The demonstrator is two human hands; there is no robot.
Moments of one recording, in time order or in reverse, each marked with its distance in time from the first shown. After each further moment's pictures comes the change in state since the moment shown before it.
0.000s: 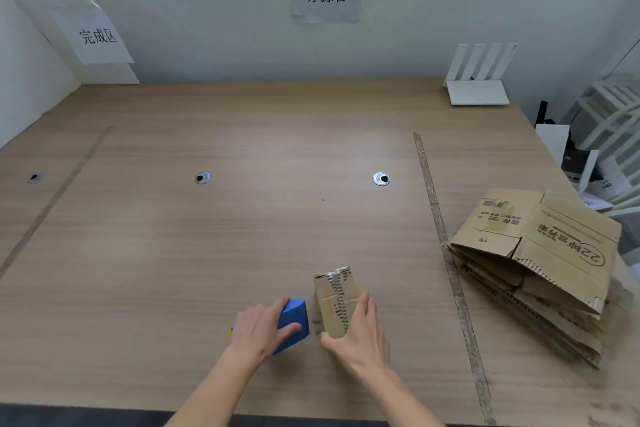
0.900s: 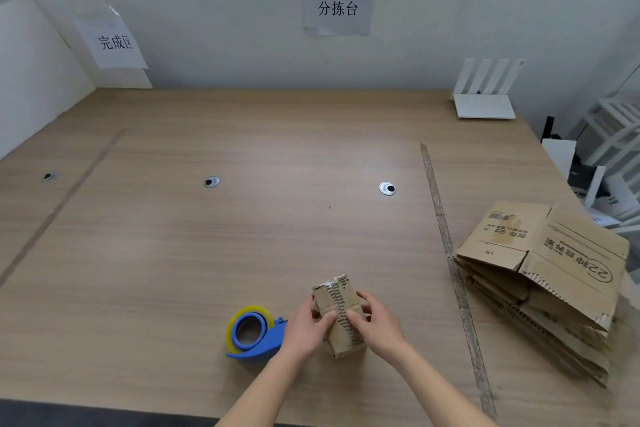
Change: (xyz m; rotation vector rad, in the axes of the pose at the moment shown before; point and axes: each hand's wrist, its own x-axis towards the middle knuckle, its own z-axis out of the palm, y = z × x) left_hand 0.006 0.072 -0.004 -0.987 -0.036 -0.181; right_hand 0.031 0.015 -0.031 0.284 -0.128 -0.059
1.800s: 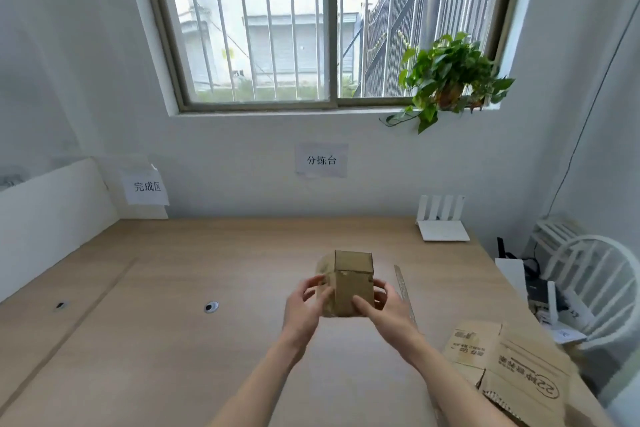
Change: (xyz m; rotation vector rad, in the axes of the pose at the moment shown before) left_hand -0.042 0.258 -0.114 -0.515 0.163 0.362; right_hand -0.058 -0.171 -0.203 0.478 0.187 -0.392
